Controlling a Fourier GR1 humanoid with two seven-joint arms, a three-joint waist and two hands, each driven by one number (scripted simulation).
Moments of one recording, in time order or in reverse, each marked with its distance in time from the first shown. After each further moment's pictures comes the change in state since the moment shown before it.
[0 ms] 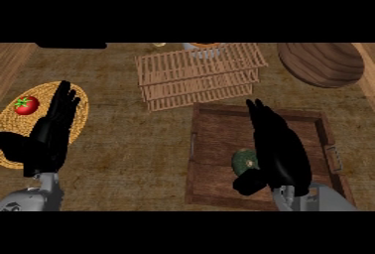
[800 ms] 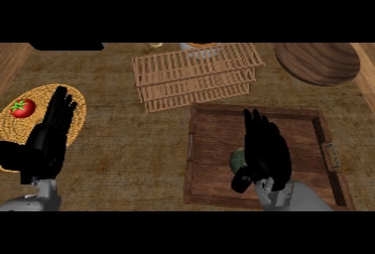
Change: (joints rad) left arm 0.044 -0.012 0.010 -0.023 -0.007 -0.002 -0.019; right arm 0.064 0.126 -0.019 0.154 0.147 0.089 -0.003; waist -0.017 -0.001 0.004
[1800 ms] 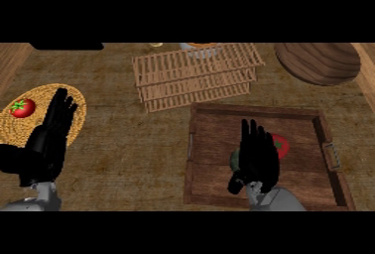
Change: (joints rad) left arm 0.015 -0.022 0.013 -0.023 -0.021 -0.028 0.014; right arm 0.133 0.161 -0.087 0.143 0.230 -0.013 -0.138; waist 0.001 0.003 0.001
